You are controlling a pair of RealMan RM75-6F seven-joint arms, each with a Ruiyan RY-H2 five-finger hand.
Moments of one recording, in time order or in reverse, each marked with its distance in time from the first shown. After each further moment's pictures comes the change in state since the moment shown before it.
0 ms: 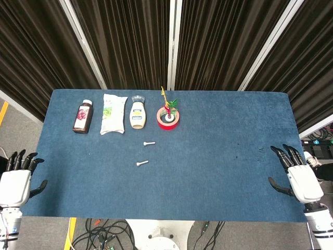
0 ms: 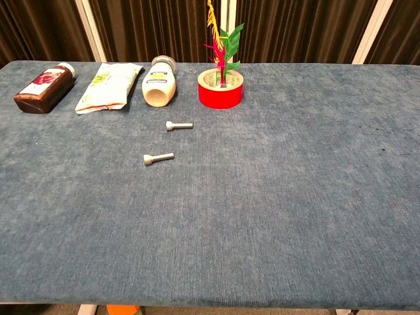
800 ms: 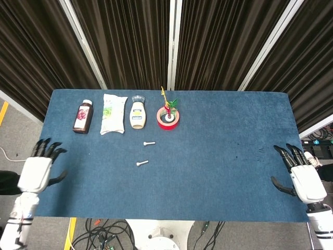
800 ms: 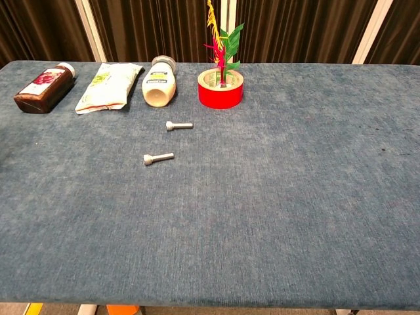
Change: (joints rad) left arm -0.147 -0.007 -0.058 -0.044 0.014 -0.156 -0.059; right arm -0.006 0.006 0.002 0.003 -0.001 0.024 -0.008
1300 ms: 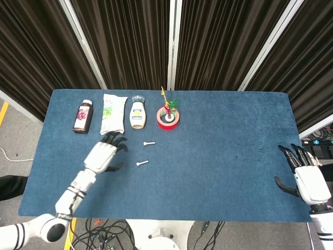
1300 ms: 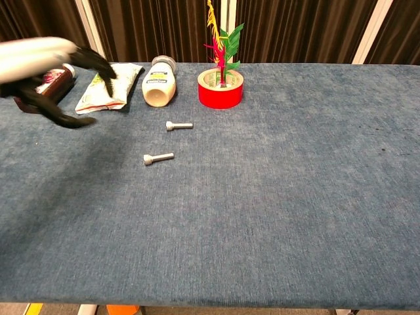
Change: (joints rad) left arm -0.347 -0.242 -0.099 0.033 -0.198 -0.372 0.104; right arm -0.016 0.016 0.002 -0.016 0.026 0.008 -0.018
